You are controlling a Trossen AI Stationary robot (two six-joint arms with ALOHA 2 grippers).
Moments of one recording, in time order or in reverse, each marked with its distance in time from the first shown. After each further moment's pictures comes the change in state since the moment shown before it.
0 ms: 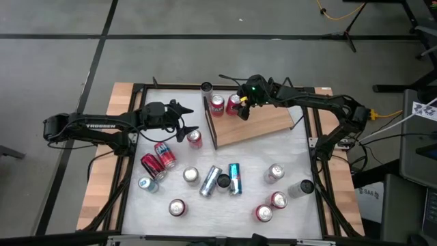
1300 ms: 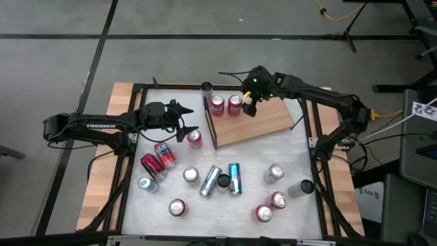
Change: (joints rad) left arm 0.000 0.000 0.000 0.000 0.000 -0.001; right arm -0.001 -0.024 0.251 -0.431 0.035 -0.093
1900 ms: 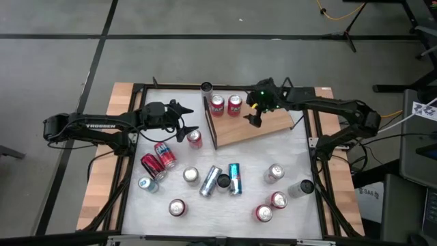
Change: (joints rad) left arm 0.000 0.000 0.000 0.000 0.000 -0.003; right arm 0.000 -0.120 -0.383 0.309 -0.094 -0.005
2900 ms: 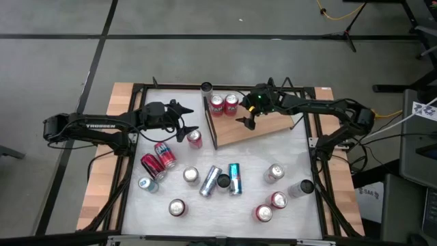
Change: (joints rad) left arm 0.000 0.000 0.000 0.004 0.001 0.003; right arm 0.000 0.069 -0.095 0.291 -0.102 0.027
